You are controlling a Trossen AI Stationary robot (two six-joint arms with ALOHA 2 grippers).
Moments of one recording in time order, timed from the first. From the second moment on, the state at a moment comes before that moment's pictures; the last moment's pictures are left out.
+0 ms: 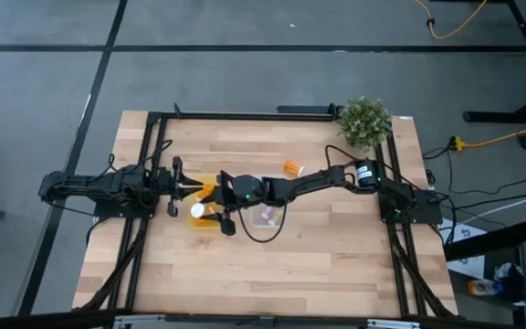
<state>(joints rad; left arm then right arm) 0.00 0.03 0.01 0.01 -0.06 -0.02 0.06 2.31 1.67 0.42 -0.15 0.05</state>
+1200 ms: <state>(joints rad) 0.00 0.03 0.01 0.01 -0.06 -0.02 0.04 1.97 1.67 -0.51 0.01 0.18</state>
